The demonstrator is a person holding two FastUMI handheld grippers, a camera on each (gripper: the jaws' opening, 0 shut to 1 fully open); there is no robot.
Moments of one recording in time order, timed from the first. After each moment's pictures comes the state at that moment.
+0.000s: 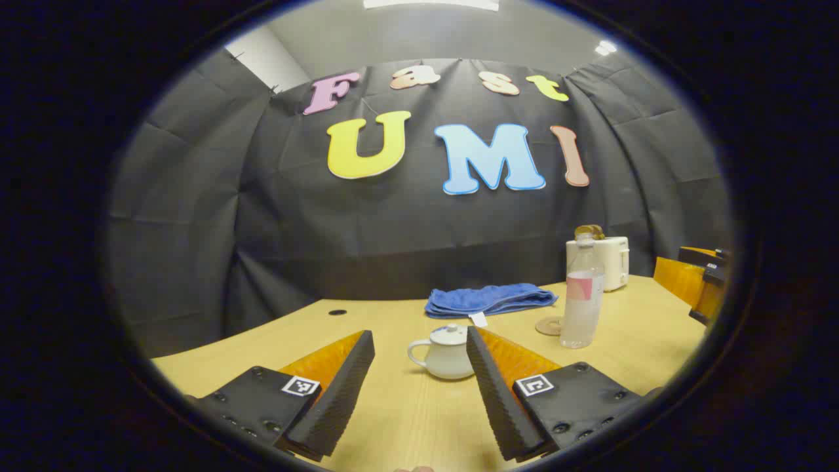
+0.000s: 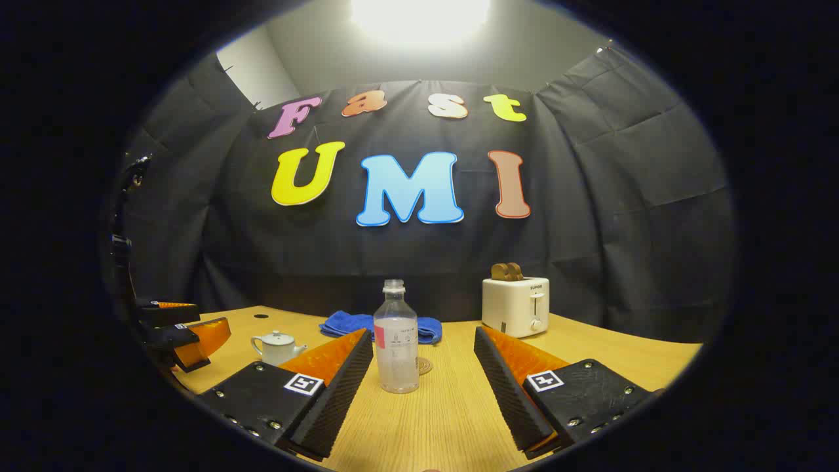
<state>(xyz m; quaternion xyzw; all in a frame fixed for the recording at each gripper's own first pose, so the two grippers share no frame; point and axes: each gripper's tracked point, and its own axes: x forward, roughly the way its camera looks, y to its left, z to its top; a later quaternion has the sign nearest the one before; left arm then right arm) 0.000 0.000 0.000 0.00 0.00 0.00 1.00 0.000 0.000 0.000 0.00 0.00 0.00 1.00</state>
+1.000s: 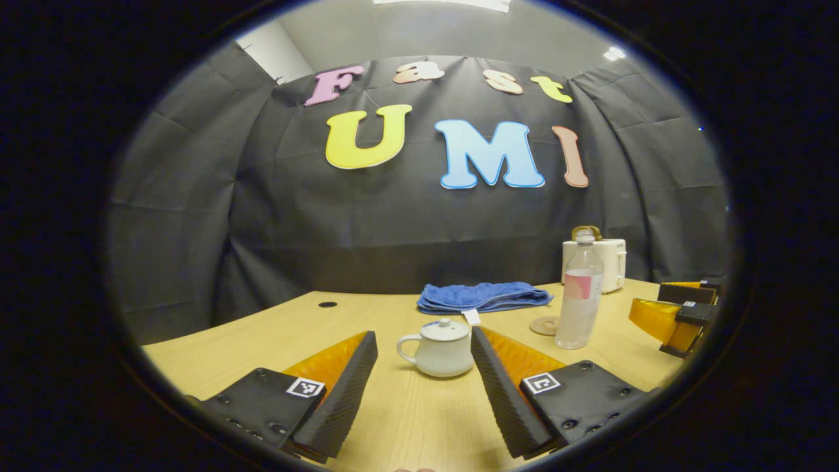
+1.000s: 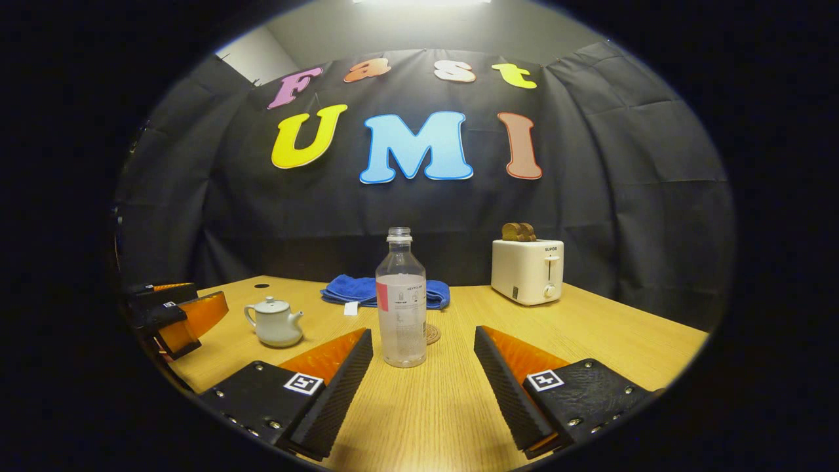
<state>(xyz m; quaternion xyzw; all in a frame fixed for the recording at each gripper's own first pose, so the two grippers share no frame) 0.004 0.003 0.003 -0.02 0.00 -0.01 1.00 0.014 0.008 -0.039 0.00 0.07 0.02 1.00</state>
